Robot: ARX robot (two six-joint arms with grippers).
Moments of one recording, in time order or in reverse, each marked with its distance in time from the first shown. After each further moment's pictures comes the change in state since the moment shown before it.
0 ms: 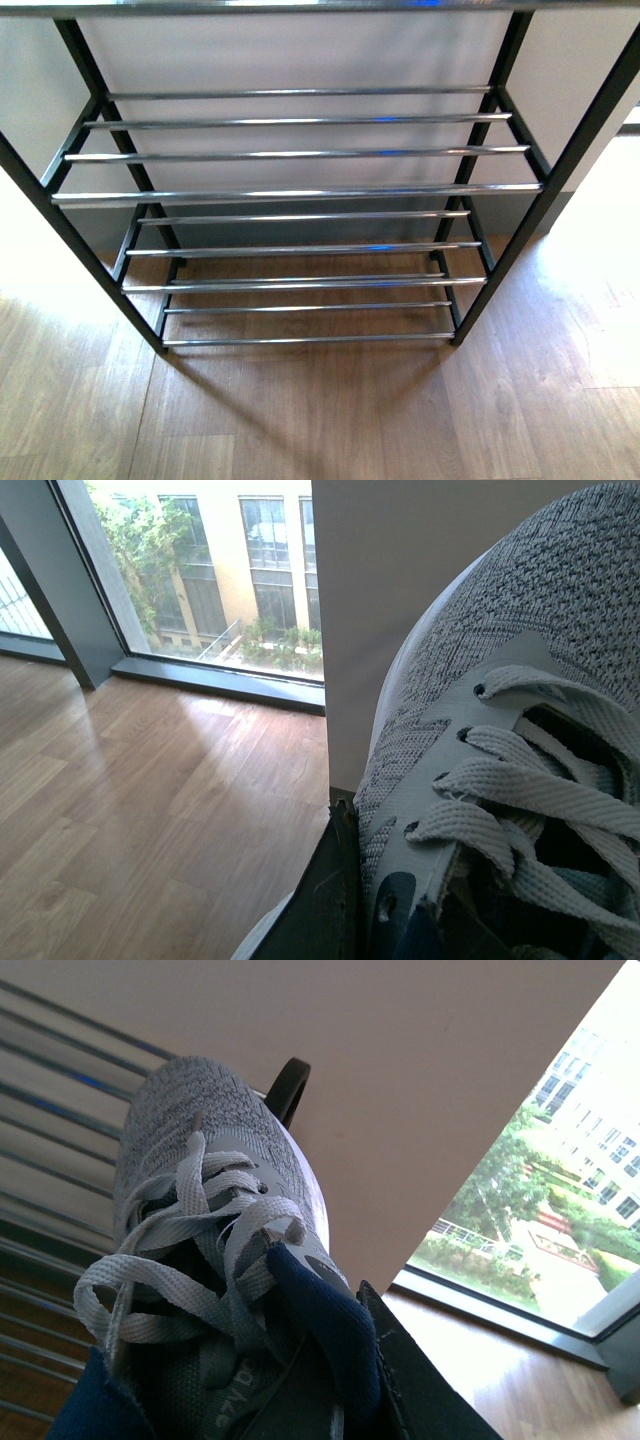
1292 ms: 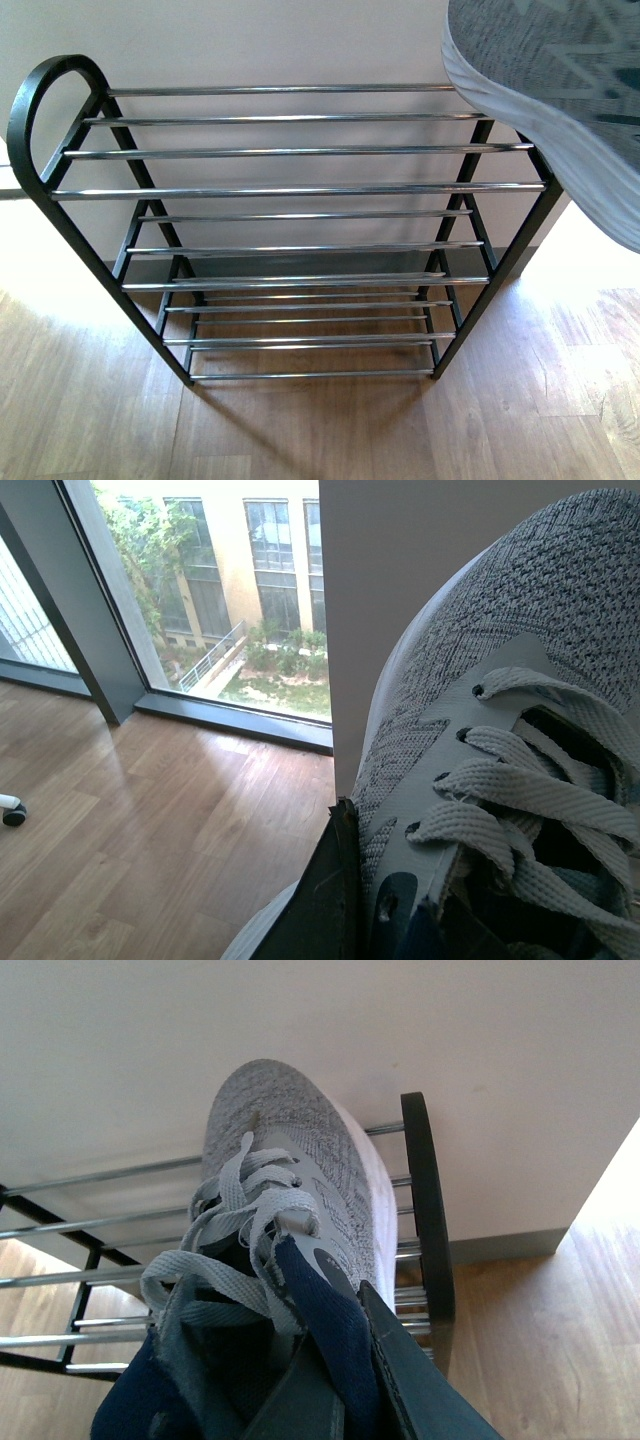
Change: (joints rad) left arm 0.000 0.000 0.000 0.000 -0.003 0.000; right arm 0.512 1.036 0.488 0.112 0.488 0.761
